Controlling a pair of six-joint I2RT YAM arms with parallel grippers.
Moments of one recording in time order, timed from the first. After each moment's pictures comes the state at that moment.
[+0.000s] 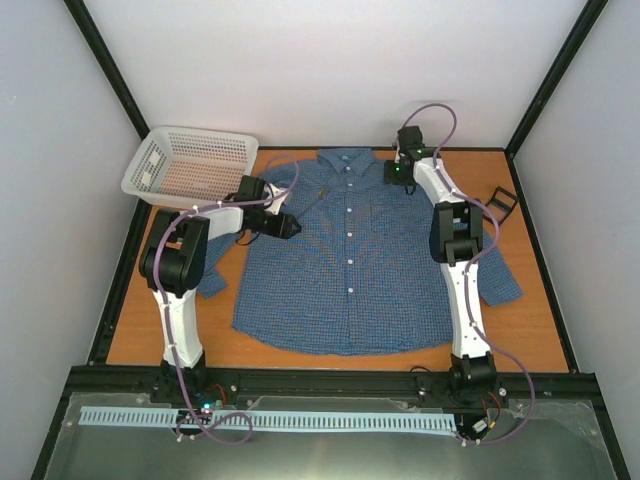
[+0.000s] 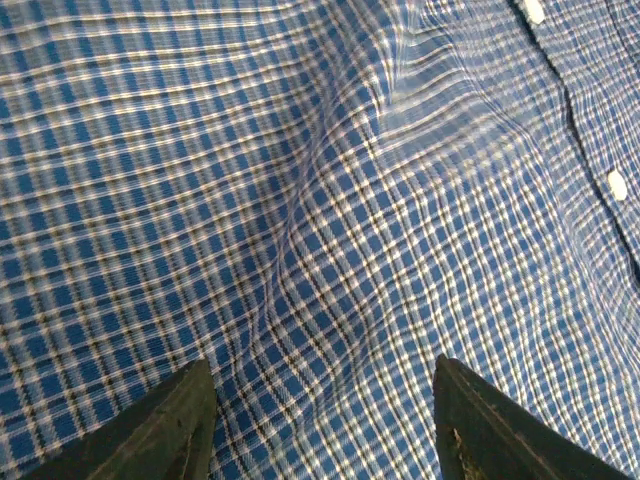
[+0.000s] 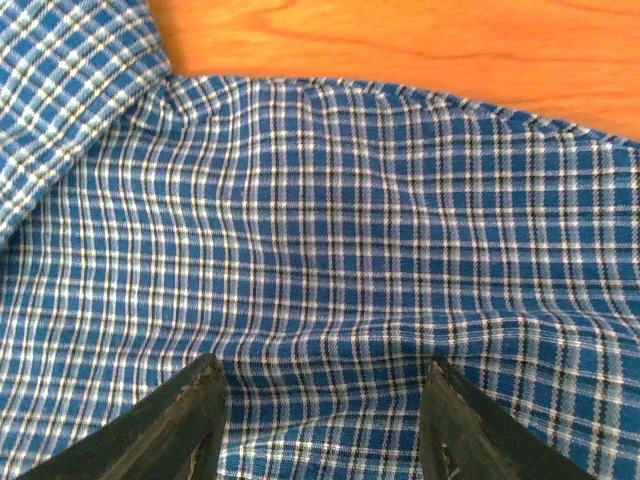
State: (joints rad) left arm -0.26 2.04 1.25 -0.21 0.48 0.00; right arm 0.16 2.63 2.34 -0.71 -0.06 0.15
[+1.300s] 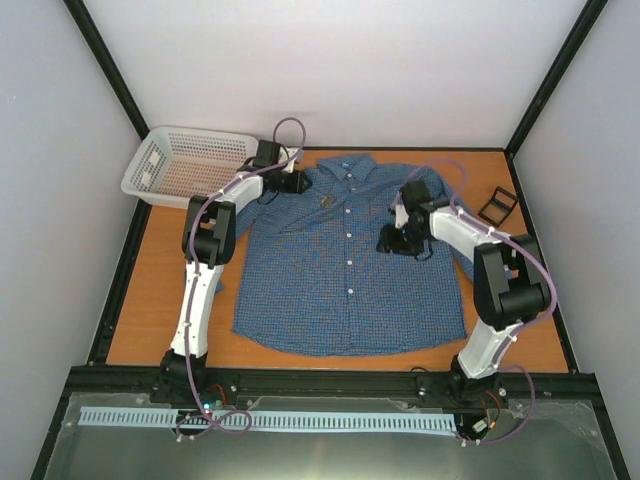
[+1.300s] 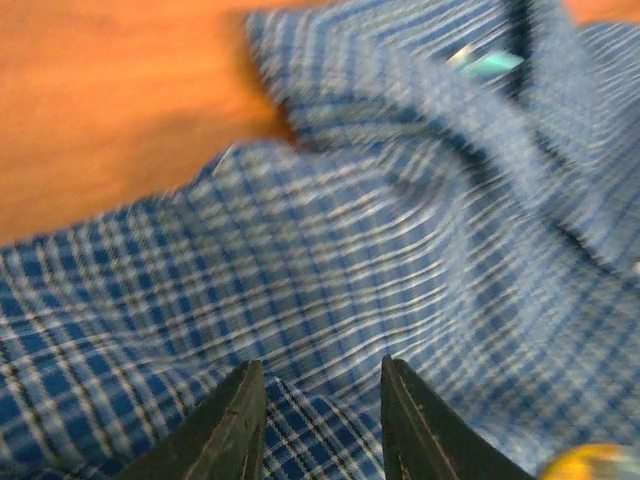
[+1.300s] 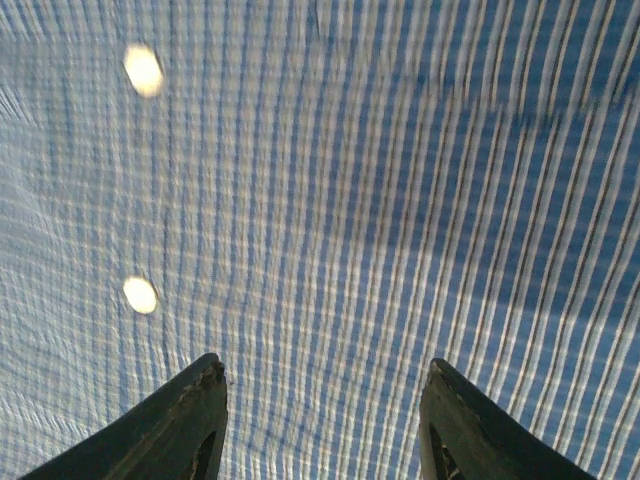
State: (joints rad) left arm -0.25 2.52 2.05 -0.32 0.50 -0.14; right arm 0.27 1.79 1.23 -0.68 -0.31 0.23
